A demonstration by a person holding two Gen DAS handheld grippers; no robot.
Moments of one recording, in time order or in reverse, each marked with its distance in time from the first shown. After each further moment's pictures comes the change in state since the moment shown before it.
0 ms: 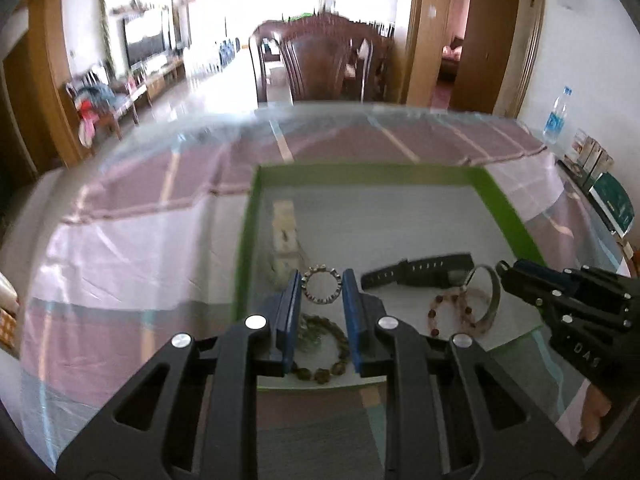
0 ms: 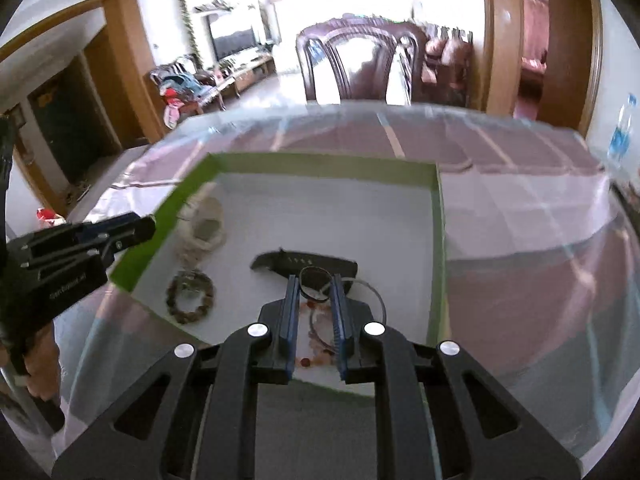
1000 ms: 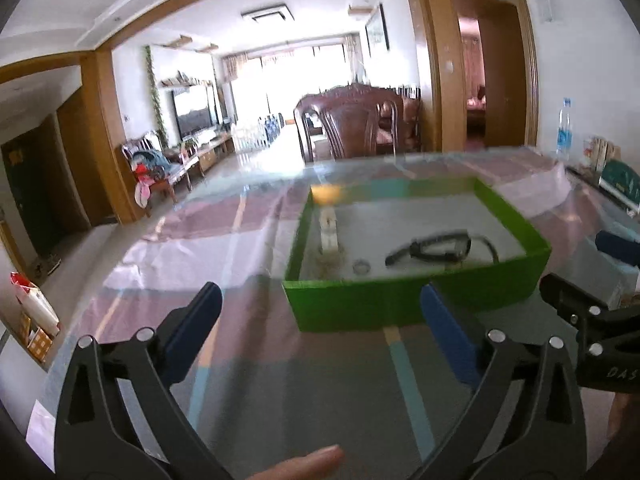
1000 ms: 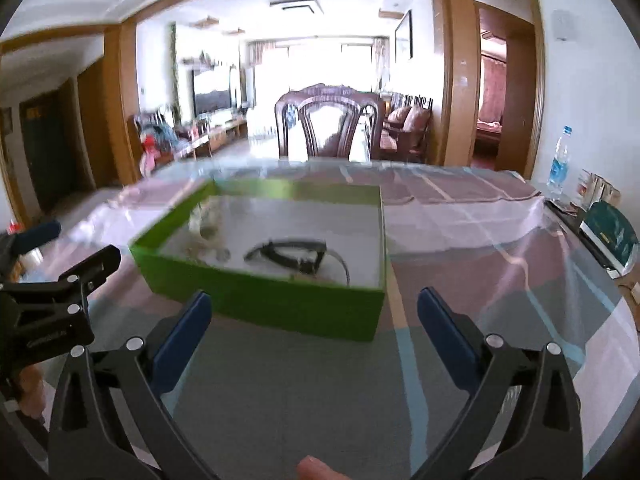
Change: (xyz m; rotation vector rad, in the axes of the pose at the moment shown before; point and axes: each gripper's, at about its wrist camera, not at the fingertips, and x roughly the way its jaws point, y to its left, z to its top) left arm -0.095 -0.028 -0.104 0.051 -0.298 0.211; right arm -0.082 0.030 -0.095 -0.081 -0.284 -0.179
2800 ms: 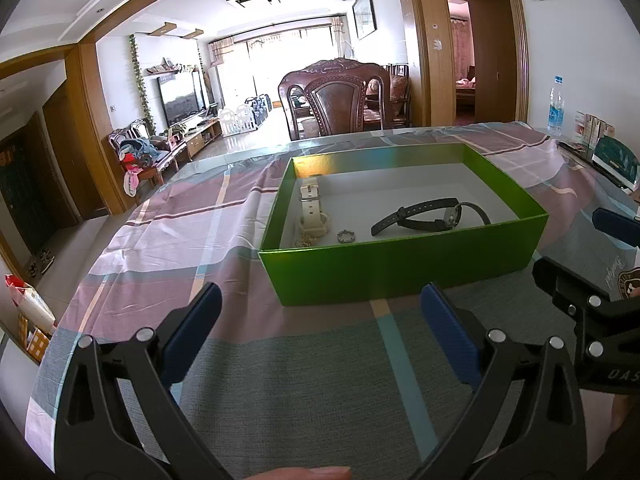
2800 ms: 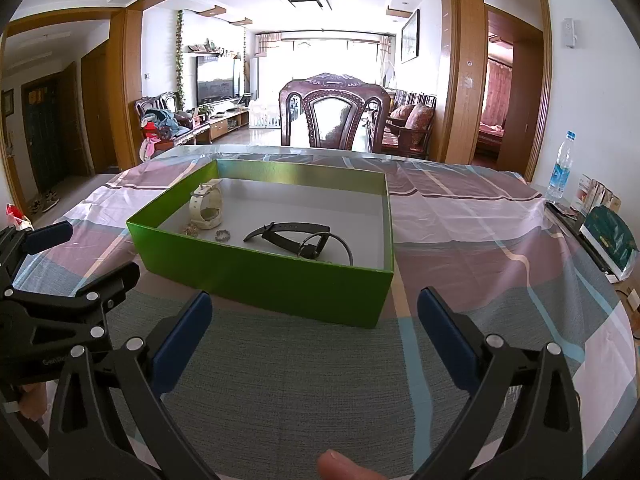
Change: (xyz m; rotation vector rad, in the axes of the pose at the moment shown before) left arm 0.011 -0.010 -0.014 0.026 0.052 -0.028; right arm -0.003 0.006 -0.007 -0.019 -0.008 -0.008
